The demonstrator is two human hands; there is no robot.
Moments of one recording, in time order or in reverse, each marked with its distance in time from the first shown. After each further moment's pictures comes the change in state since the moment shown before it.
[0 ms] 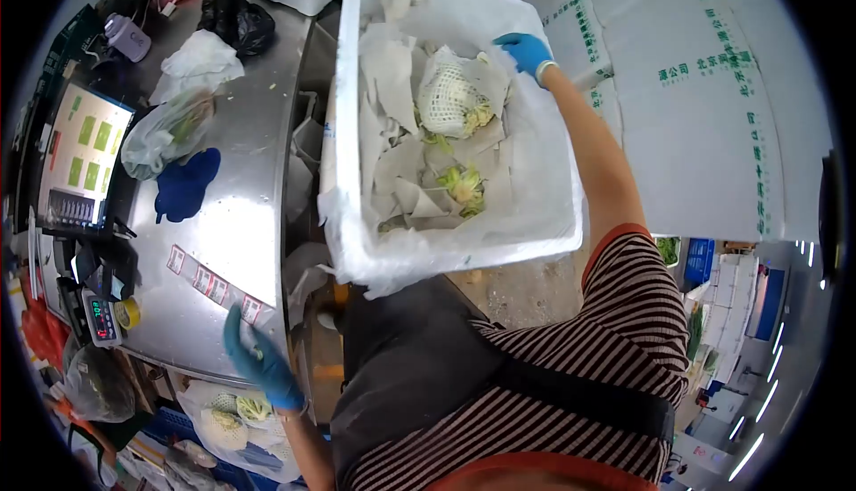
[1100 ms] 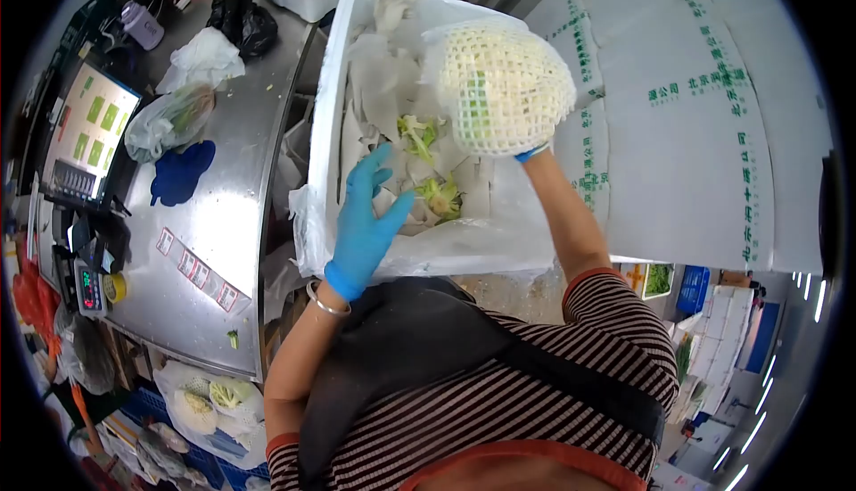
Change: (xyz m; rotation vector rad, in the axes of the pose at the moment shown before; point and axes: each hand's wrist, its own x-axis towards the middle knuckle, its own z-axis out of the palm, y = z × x) left_hand 0.039 0.174 0.175 -0.732 -0.640 0.033; right_hand -0.127 -0.015 0.022 1.353 -0.174 -0.576
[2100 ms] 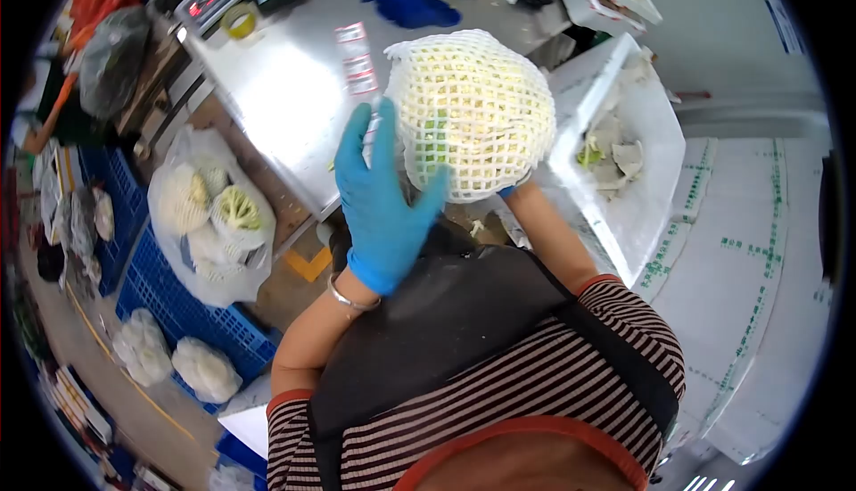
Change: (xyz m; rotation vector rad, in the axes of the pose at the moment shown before) left_hand -0.309 0.034 -0.211 0.665 0.919 0.068; right_hand -0.144 0.156 0.454 0.789 -0.525 0.725
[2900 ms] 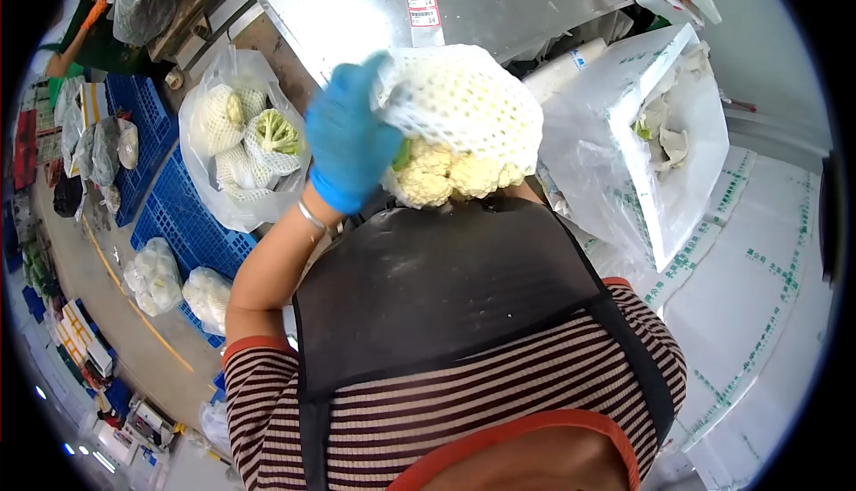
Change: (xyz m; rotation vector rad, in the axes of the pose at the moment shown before) left_hand -0.028 -0.068 -0.081 0.349 -0.002 0.114; right_hand -0.035 0.127 -0.002 -0.573 0.086 0.190
